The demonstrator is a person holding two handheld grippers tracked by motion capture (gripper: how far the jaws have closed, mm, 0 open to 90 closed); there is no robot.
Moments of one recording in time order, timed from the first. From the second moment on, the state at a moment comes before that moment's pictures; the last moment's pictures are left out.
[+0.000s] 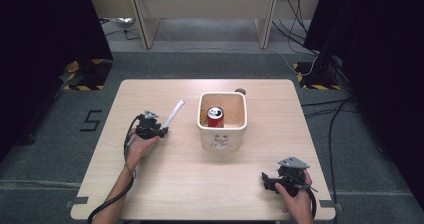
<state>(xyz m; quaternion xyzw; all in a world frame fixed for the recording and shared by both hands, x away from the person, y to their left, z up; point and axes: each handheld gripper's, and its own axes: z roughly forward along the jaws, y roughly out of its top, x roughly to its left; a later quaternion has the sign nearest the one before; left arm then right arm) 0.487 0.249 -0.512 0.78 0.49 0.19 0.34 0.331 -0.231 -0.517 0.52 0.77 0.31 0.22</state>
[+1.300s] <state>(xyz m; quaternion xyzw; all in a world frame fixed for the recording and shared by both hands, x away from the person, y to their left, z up) 0.474 0.251 -0.477 0.78 0.45 0.19 0.39 0.331 -0.232 -0.517 0.52 0.77 0.31 0.22</state>
